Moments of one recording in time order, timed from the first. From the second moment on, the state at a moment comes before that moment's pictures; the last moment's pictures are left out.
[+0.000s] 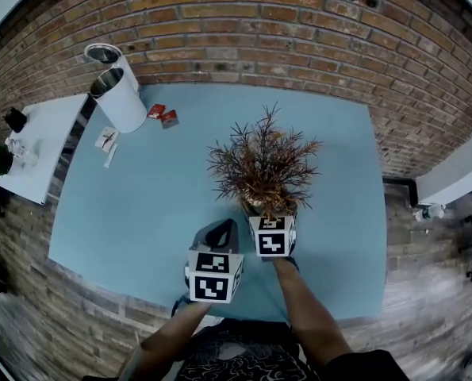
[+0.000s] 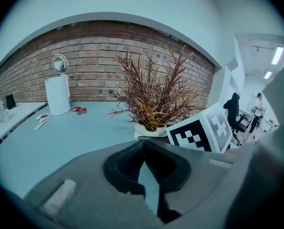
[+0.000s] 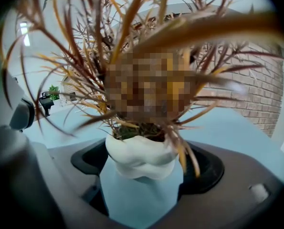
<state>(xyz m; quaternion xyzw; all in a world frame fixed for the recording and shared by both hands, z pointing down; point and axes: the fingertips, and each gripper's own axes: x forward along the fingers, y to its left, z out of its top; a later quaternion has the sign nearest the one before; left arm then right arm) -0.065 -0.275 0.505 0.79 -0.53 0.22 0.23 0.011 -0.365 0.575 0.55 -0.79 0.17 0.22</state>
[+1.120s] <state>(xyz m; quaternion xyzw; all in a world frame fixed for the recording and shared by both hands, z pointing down) -0.074 -0.237 0.498 0.81 -0.51 0.21 0.22 0.012 -0.313 0.575 0.58 -0.77 0.17 0.22</state>
